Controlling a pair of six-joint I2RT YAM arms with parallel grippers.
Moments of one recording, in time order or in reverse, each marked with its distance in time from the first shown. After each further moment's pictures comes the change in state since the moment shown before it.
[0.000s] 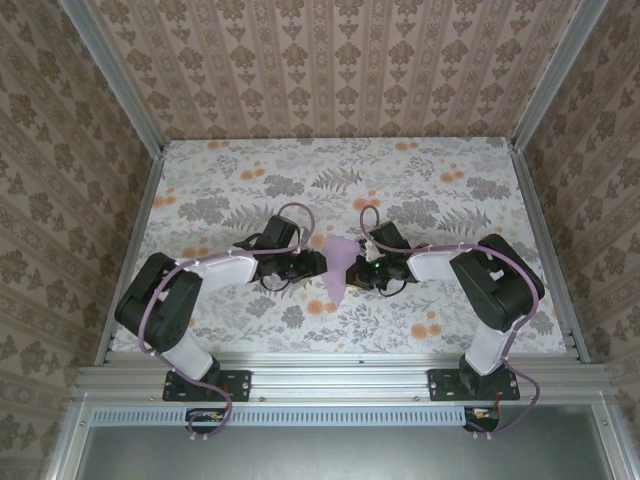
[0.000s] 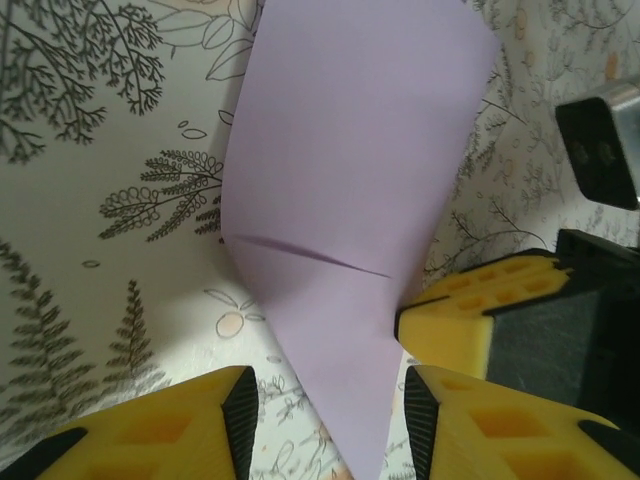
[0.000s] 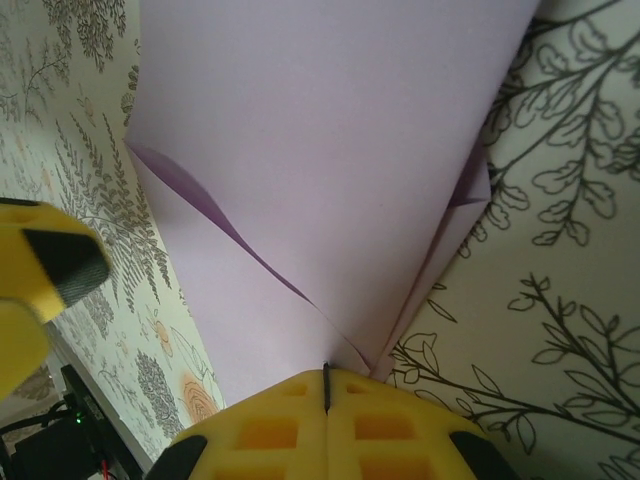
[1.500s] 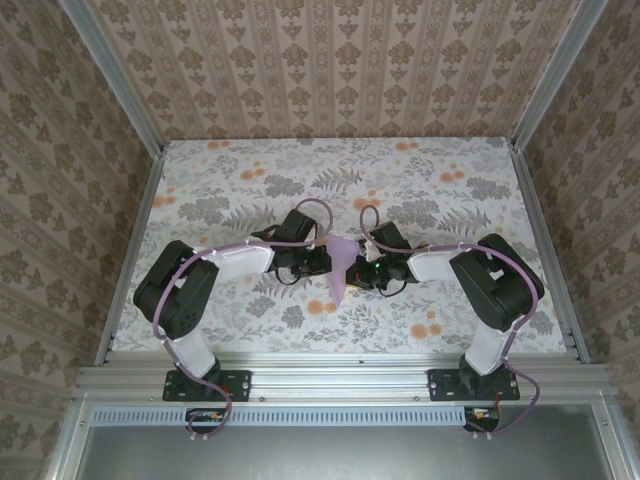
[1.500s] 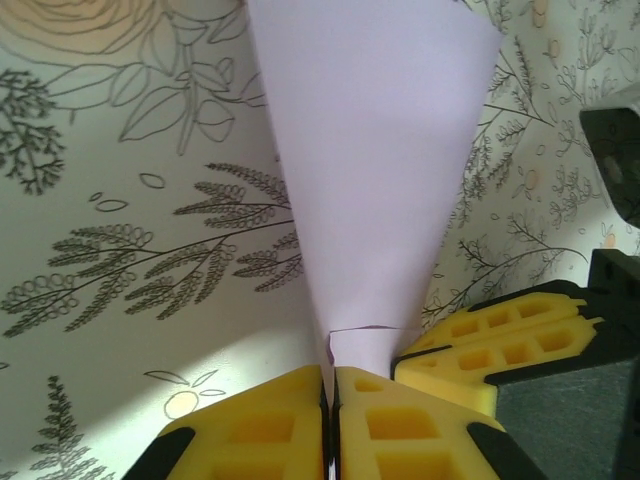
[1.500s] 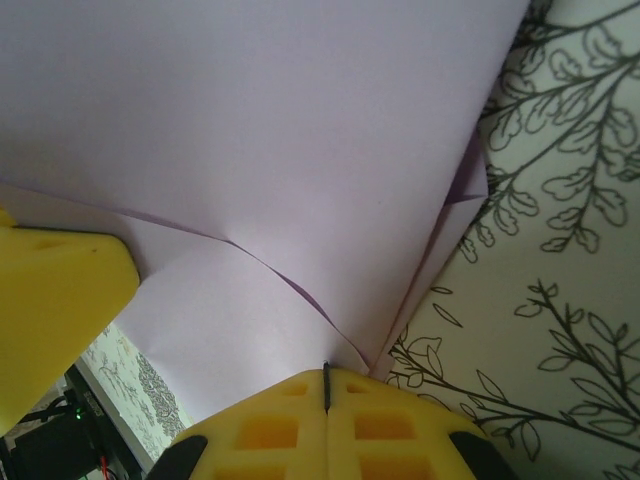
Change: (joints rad) left arm -0.064 0.101 0.155 -0.112 -0.077 0.075; right arm 0.000 0.002 -0.003 0.010 -0.007 -0.011
